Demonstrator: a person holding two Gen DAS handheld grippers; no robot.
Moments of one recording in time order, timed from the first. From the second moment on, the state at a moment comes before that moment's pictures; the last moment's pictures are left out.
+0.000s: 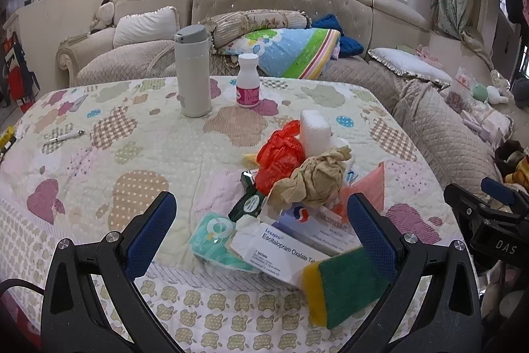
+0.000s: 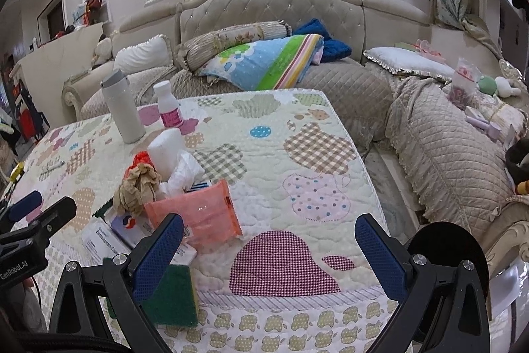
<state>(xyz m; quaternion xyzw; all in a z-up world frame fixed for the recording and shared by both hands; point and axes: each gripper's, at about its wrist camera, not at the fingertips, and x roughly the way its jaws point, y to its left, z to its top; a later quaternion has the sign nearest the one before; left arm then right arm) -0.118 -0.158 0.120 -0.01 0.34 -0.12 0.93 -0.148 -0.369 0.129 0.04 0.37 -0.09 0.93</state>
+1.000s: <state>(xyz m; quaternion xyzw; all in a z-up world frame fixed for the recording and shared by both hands) -0.156 -0.173 0.061 0.03 0.42 -0.15 0.90 -0.160 -0.393 0.095 0.04 0.42 -0.09 0.90</state>
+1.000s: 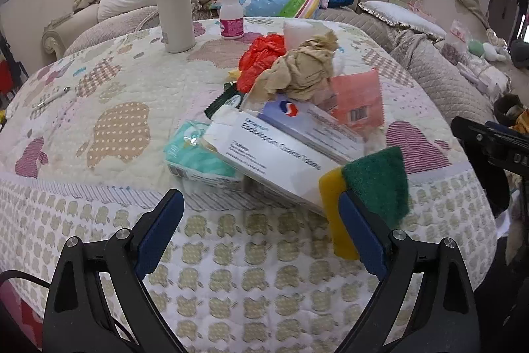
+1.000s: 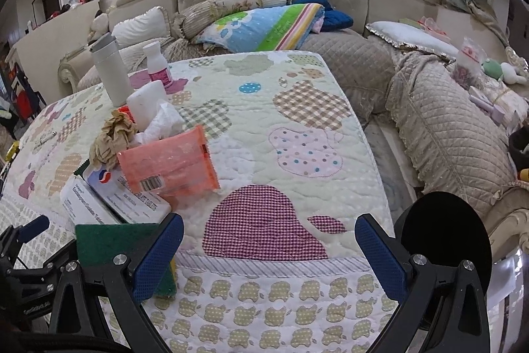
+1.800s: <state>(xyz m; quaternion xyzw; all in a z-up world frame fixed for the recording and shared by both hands) -0.224 -0.277 0.062 0.10 0.41 -0.36 0.83 -0.201 -0.440 0.091 0.06 0.44 -0.11 0.89</state>
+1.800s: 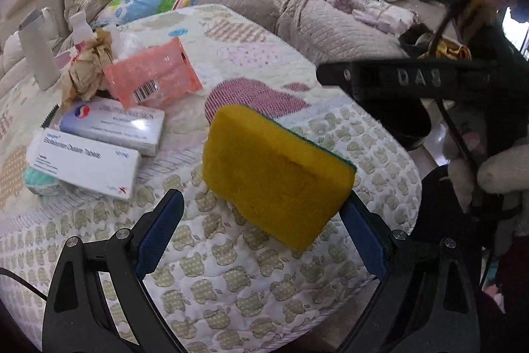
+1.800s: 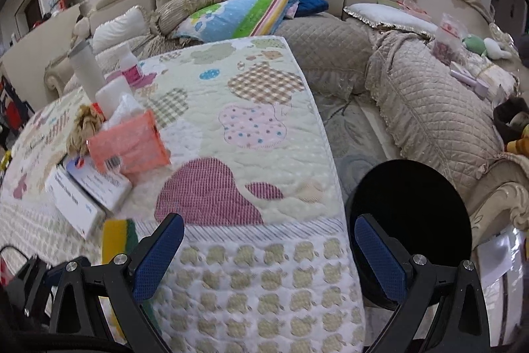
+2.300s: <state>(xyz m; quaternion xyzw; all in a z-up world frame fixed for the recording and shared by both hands) -0.208 -0.237 0.099 0.04 0.40 -0.42 0.81 -0.207 -0.432 0.090 0.08 0.45 -0.07 0.88</state>
